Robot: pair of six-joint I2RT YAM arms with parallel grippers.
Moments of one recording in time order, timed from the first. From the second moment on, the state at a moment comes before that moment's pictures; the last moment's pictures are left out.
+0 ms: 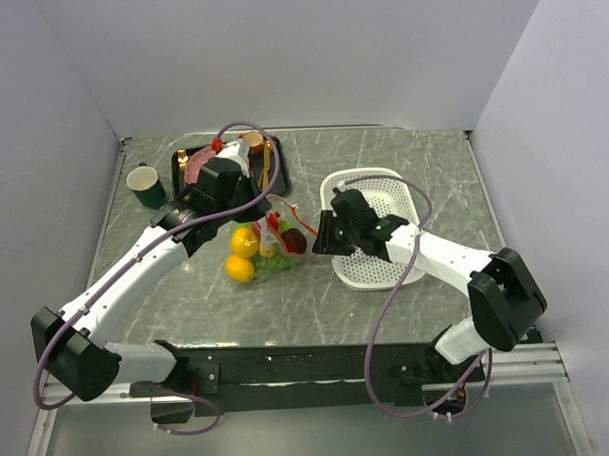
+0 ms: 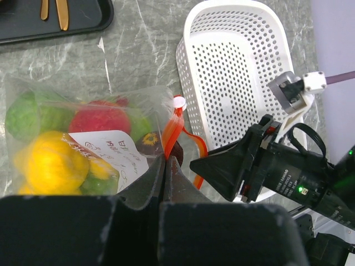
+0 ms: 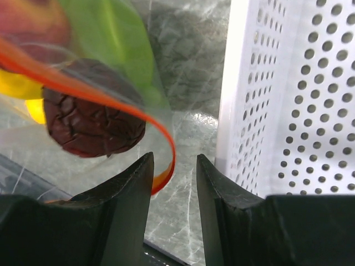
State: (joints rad) left arm -0.60 1.28 1.24 -0.51 -0.07 -0.62; right arm 0.66 1.47 0.96 -0.32 -0.05 0.69
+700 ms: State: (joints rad) left arm -0.61 1.38 1.24 -0.48 0.18 -0.54; right arm 0.66 1.51 1.09 -0.31 -0.03 0.67
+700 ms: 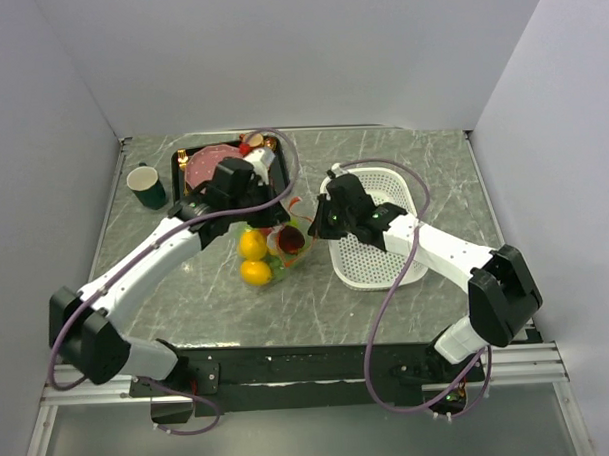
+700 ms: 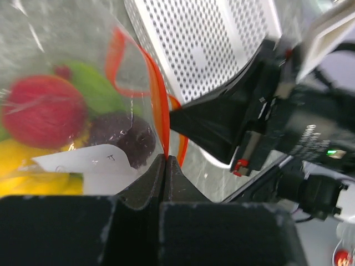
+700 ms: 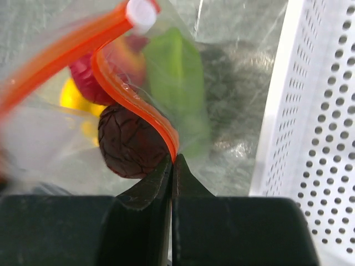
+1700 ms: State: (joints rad) left arm -0.66 1.47 1.26 -0.47 0.31 -0.60; right arm 0.69 1.13 0.69 -0.21 0.11 0.84
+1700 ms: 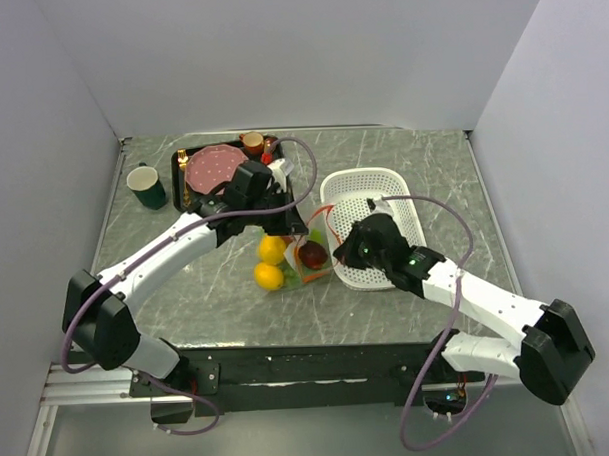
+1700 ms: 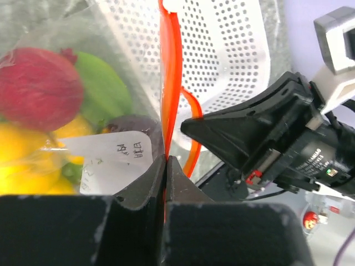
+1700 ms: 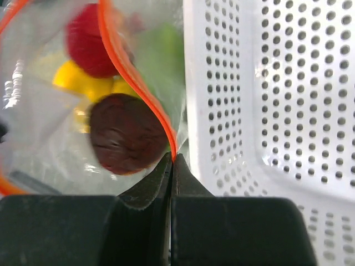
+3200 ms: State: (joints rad) left arm -0.46 1.10 1.49 -0.78 -0.08 -0.66; right arm 0.81 1.61 1.36 -0.16 -0.37 0.71
